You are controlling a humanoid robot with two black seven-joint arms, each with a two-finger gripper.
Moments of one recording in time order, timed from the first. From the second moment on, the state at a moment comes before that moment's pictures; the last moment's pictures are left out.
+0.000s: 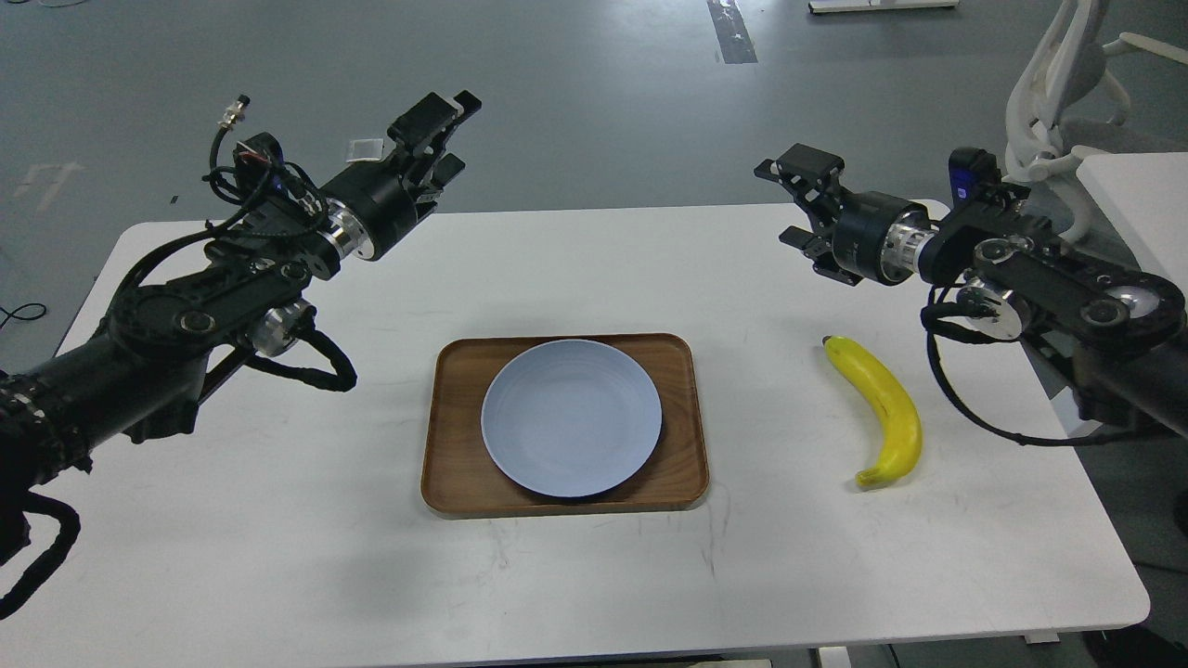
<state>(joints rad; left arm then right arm) -1.04 0.31 -0.29 -0.73 0.34 -0.10 -0.48 0.99 -0.57 0.27 0.96 -0.80 0.24 0.03</state>
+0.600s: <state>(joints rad) -0.99 0.29 -0.54 -0.73 0.08 -0.18 -0.21 0.94 -0.80 -0.05 1.14 -1.35 0.24 0.07</state>
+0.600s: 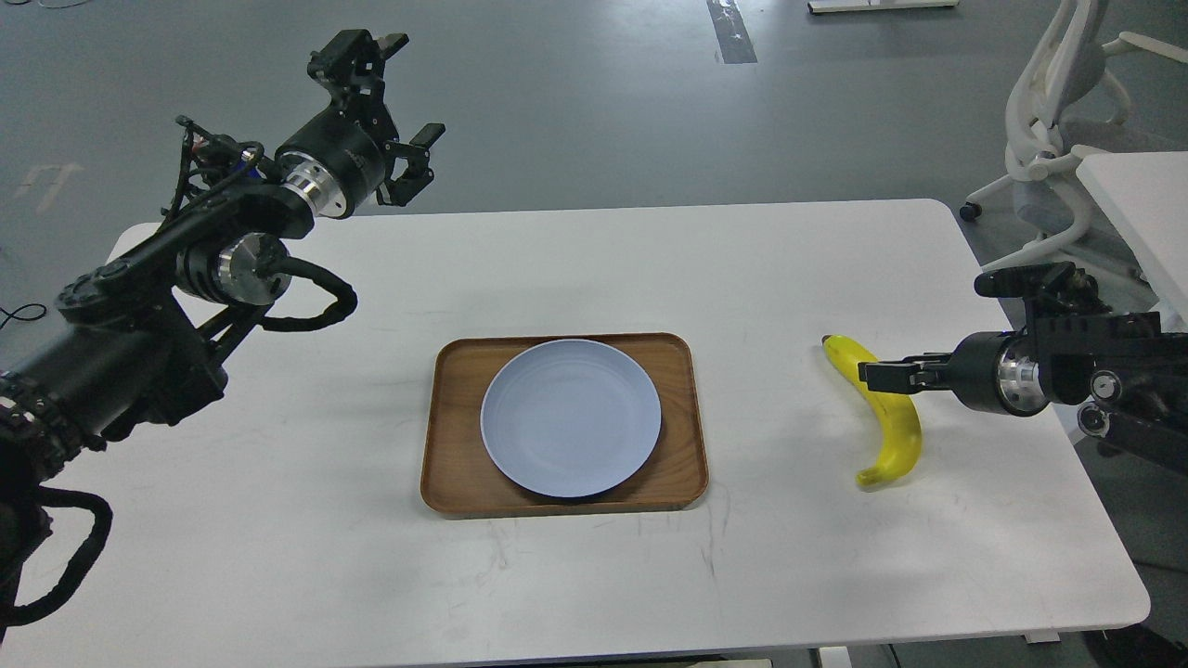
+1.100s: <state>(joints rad) -0.97 0.30 -0.53 -0.73 0.08 -0.18 -0.21 0.90 -0.74 -0.05 1.08 -1.40 0.22 0.08</state>
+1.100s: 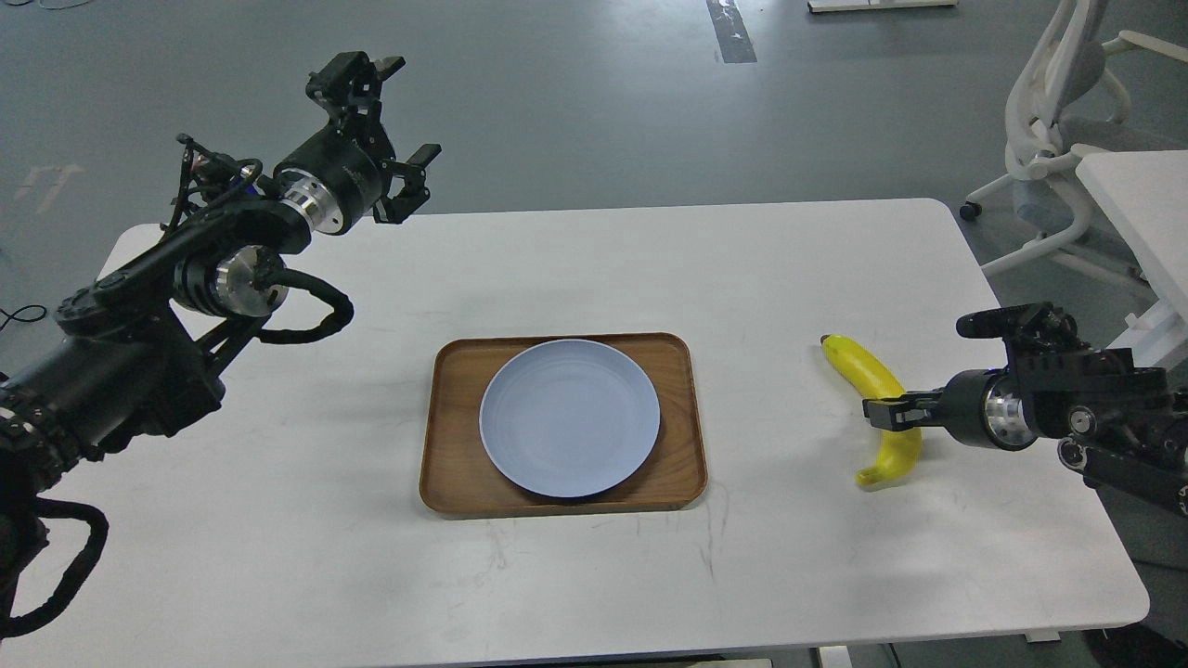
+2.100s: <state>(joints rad) -0.96 0.36 -0.53 -0.73 0.08 -0.20 -0.17 1.30 -0.22 -0.35 0.98 -1.41 0.18 0.24</state>
